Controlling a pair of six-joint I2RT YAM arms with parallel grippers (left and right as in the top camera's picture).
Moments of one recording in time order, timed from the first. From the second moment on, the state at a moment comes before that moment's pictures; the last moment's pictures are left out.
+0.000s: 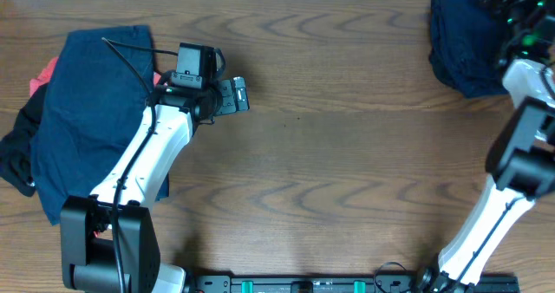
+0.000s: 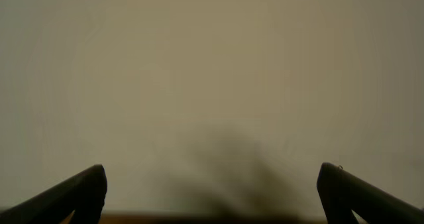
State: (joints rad) left arm -0.18 1.64 1.17 -0.55 0.09 -0.35; right arm -0.38 2.39 1.79 0.48 -0.30 -0.11
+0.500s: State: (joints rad) left arm -0.18 1.64 1.17 -0.55 0.09 -0.35; right arm -0.38 2.68 2.10 0.17 -0.28 -0.08
